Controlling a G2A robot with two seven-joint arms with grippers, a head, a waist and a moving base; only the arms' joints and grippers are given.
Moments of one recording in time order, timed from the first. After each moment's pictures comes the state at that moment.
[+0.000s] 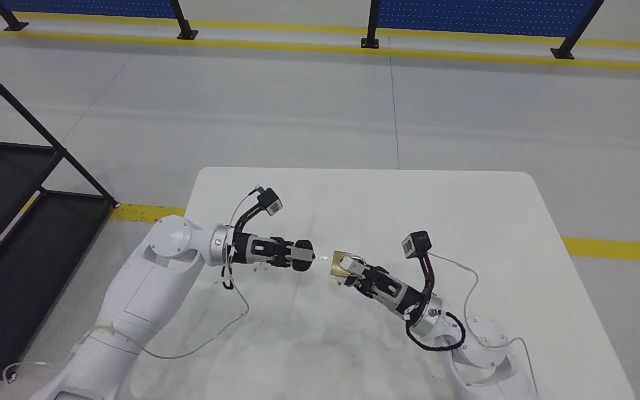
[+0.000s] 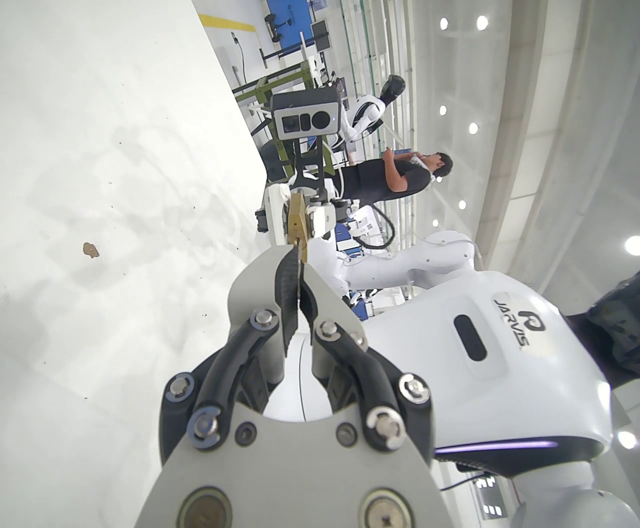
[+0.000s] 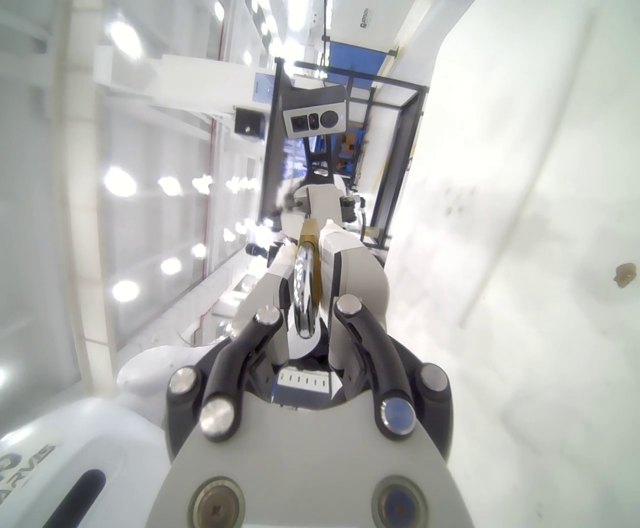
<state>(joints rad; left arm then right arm) 1.20 -0.98 -1.24 -1.53 -0.55 -0.24 -1.33 -1.65 -1.34 1.26 -1.89 0.15 -0.13 0.74</state>
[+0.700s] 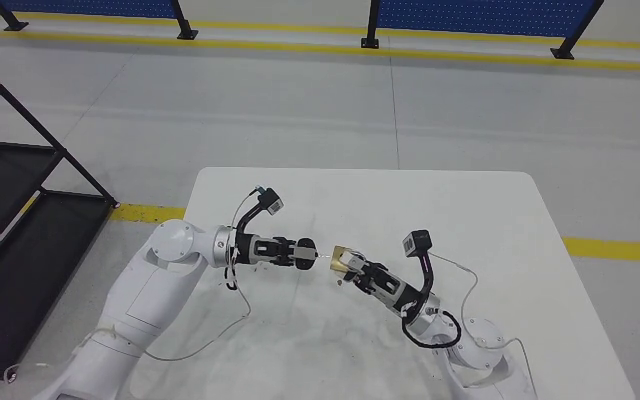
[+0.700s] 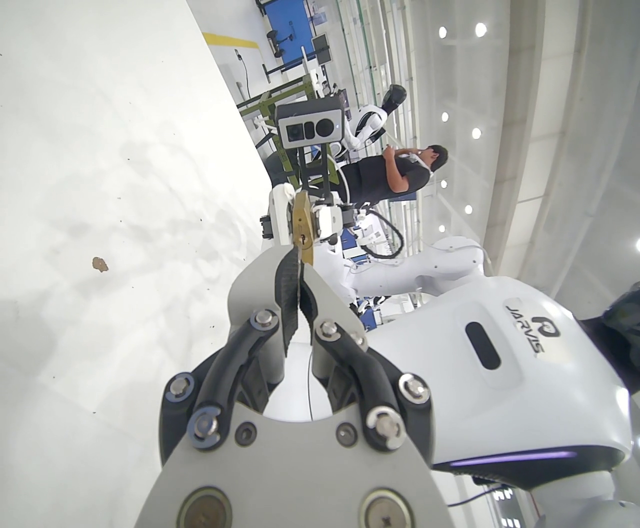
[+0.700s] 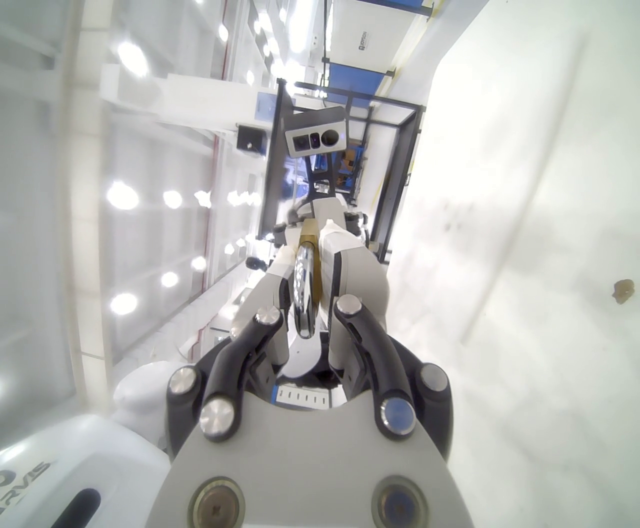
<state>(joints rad) 1.21 -0.98 -1.23 -1.54 -0.53 -0.27 -1.29 -1.64 -1.32 1.23 -1.90 0.15 -0.12 0.67</state>
